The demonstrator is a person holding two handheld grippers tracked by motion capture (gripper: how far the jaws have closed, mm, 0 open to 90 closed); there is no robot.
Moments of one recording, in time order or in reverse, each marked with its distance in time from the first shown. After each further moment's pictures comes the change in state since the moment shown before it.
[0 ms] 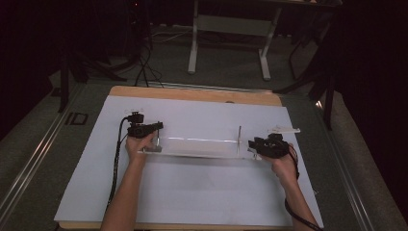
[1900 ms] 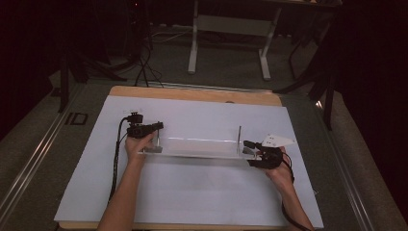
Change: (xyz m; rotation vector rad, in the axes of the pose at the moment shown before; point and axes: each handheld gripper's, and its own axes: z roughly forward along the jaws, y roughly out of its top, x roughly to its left) left arm 0.002 -0.001 -0.002 -0.006 -0.036 0.025; right arm 0.034 -0.013 -0.006 -0.158 0.225 -0.250
